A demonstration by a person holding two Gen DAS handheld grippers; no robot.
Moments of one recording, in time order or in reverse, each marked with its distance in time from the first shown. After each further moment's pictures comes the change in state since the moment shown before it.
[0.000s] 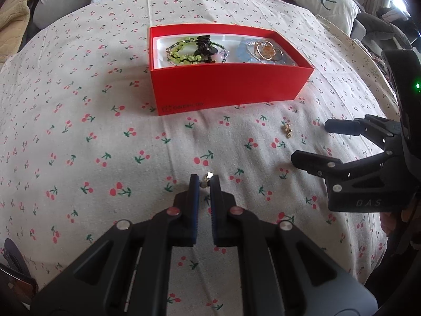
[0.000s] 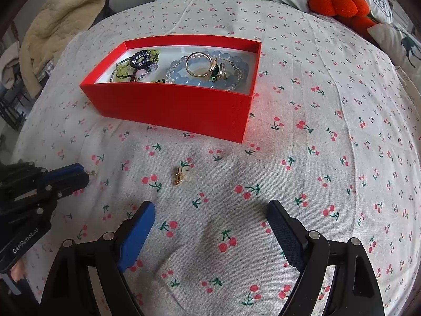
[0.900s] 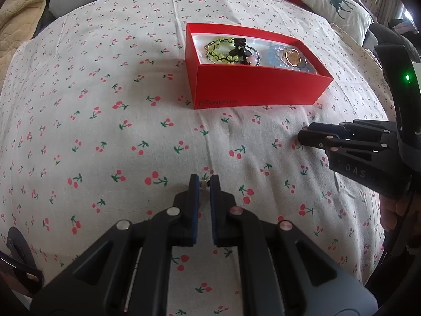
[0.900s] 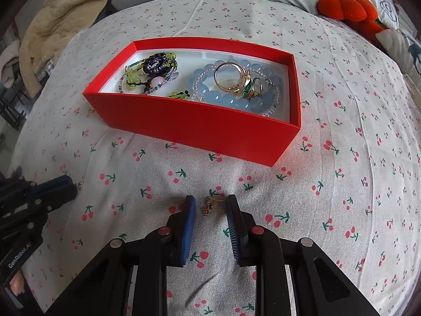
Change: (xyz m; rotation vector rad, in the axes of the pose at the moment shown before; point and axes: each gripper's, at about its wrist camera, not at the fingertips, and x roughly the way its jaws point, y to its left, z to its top) left arm -0.007 0.024 -0.006 -0.059 0.004 0.029; right arm 0.010 0.017 0.016 -0.004 0.006 0.007
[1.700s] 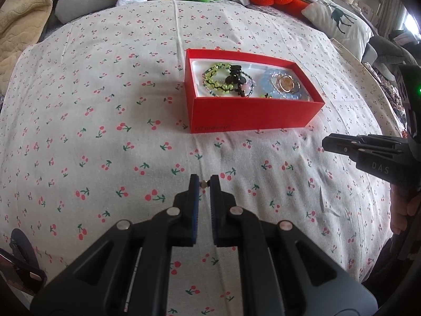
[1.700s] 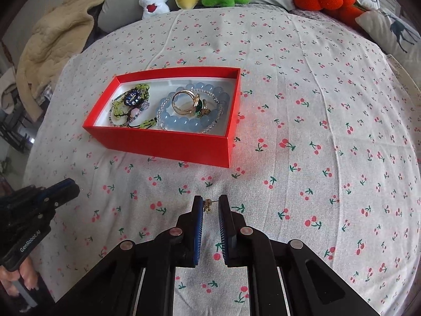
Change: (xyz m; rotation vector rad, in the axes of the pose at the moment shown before) left arm -0.020 -0.005 0.016 -0.037 -0.062 0.000; right arm -0.041 -0.041 0.003 0.109 -0.029 0.043
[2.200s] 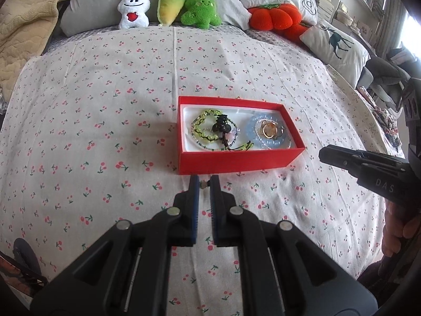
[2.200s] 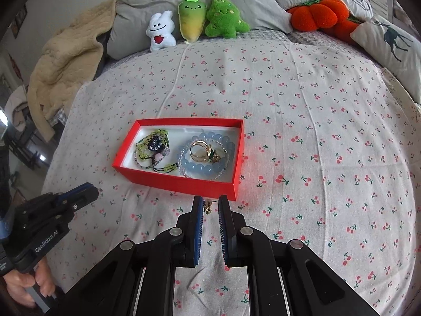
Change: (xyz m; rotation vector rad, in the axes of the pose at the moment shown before) left arm -0.024 -0.011 0.035 -0.045 -0.098 -0.025; right arm -0.050 0.003 0.024 0.027 -0.126 0.057
